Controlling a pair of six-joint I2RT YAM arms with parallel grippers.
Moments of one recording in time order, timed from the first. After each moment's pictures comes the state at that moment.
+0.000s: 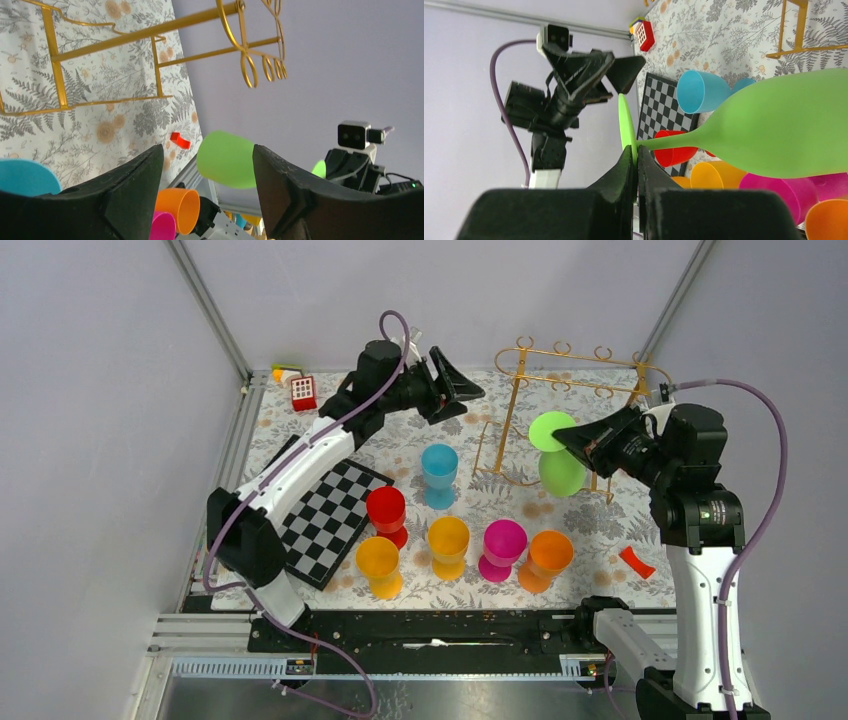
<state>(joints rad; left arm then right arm) -0.57 1.70 1.62 -0.20 0.49 -1.10 0.01 0.91 1.36 -0.83 -0.49 1.01</state>
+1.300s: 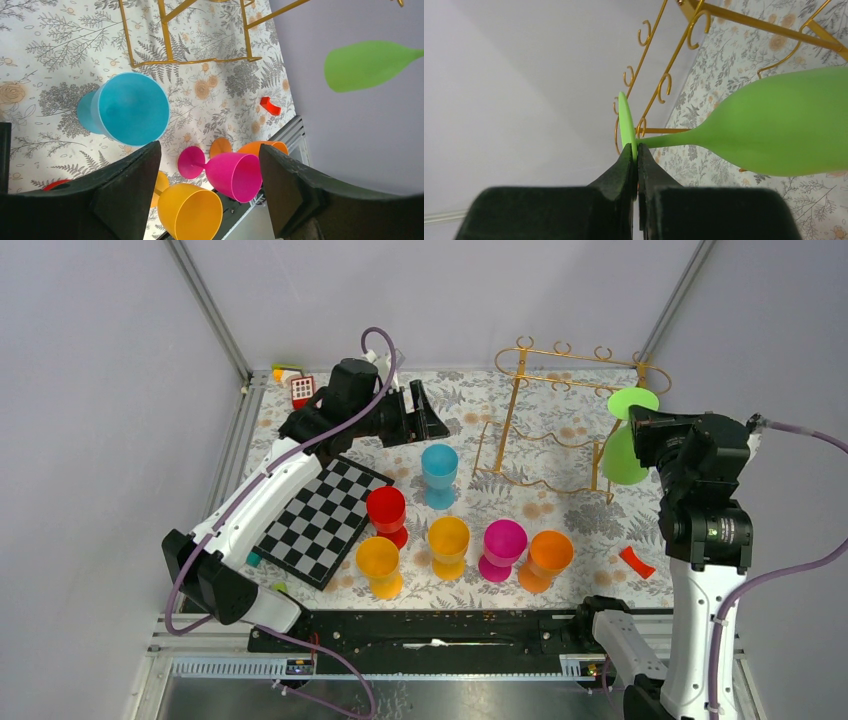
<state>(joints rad) -0.56 1.45 1.53 -0.60 0.35 -0.66 -0.09 0.85 1.36 -0.76 0.12 1.27</state>
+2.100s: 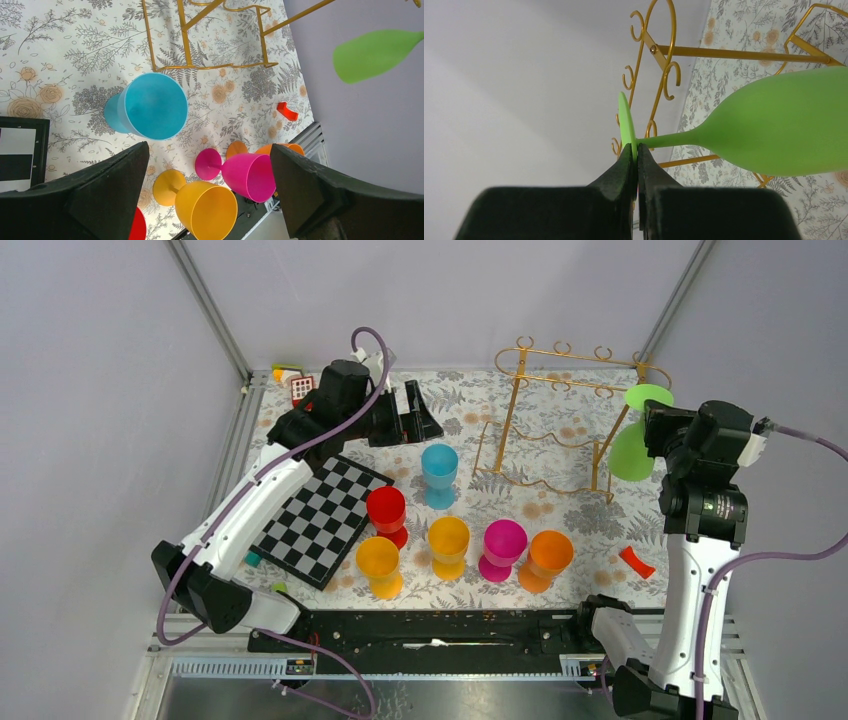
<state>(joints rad) -0.56 1.40 1.53 -0.66 0.28 -0.60 -0.22 0.92 1.33 -0.72 0.11 1.37</state>
